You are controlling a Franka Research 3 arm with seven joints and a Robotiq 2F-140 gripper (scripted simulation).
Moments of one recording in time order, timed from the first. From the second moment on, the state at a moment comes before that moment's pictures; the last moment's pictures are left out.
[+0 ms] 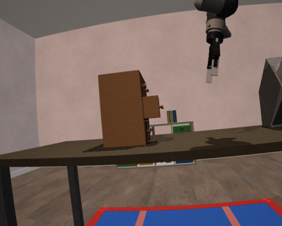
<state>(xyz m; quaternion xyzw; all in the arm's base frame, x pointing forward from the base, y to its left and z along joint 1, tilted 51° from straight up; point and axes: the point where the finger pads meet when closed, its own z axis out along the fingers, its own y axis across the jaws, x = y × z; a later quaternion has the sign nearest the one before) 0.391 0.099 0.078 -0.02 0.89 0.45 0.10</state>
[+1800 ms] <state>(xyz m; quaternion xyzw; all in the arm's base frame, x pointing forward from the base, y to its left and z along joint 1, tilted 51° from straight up) 0.468 0.172 0.030 0.18 0.73 0.42 0.51</state>
